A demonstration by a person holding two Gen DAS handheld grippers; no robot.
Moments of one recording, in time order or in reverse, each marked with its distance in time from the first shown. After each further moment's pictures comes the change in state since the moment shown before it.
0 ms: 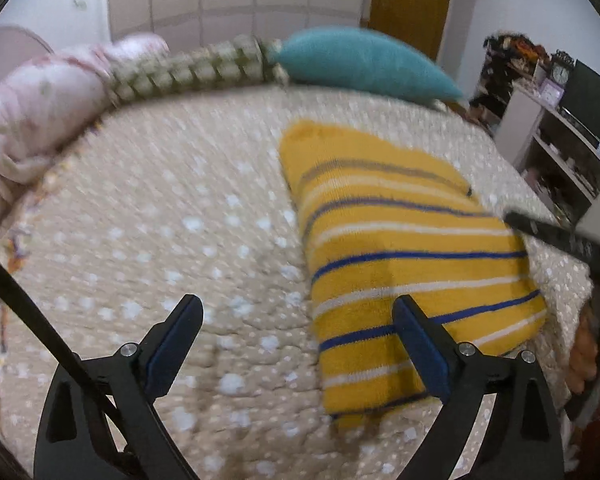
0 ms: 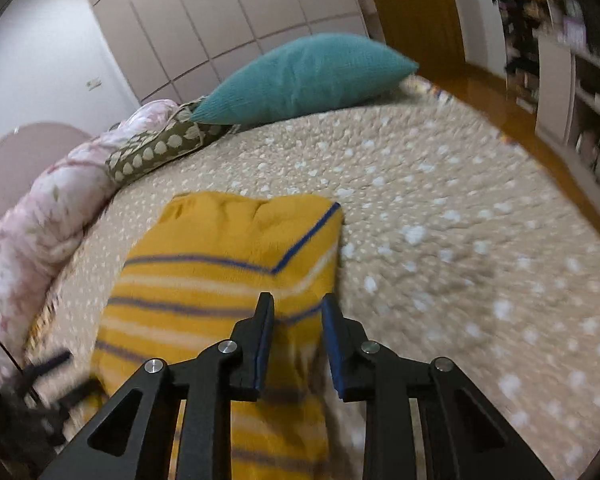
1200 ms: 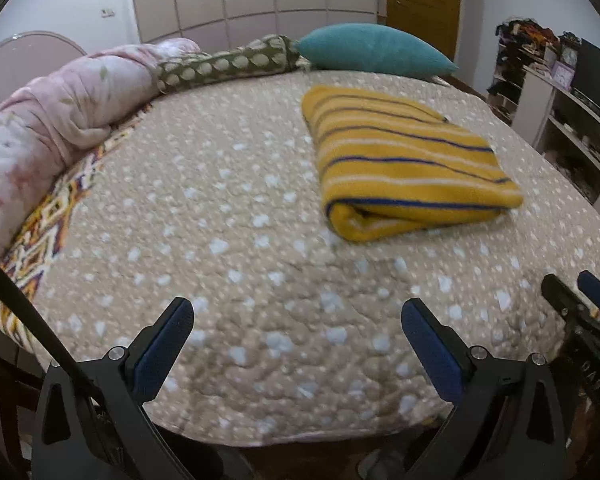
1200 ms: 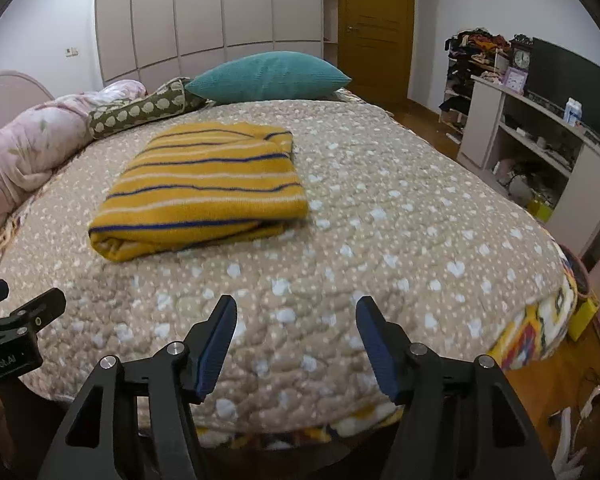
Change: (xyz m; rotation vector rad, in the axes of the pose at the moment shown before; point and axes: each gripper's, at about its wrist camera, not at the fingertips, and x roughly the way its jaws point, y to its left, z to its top) left arm -0.070 -0.027 -0.108 0.008 0.048 0.100; right arm -0.124 0.062 -0.168 -0.080 -0.065 -0.329
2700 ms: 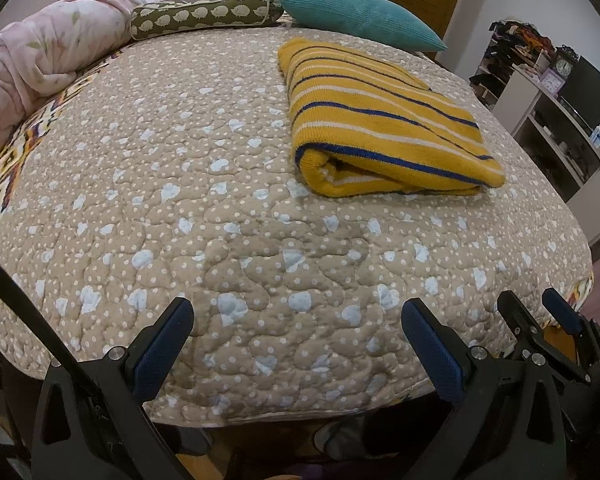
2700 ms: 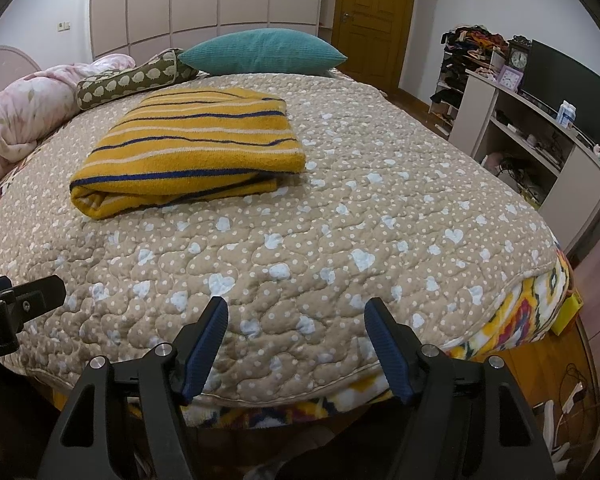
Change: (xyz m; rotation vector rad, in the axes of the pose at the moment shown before) left arm 0.021 0.004 -0.008 -0.083 0.139 -0.154; right arm 0.011 0.011 -0.022 -0.026 0.066 -0.068
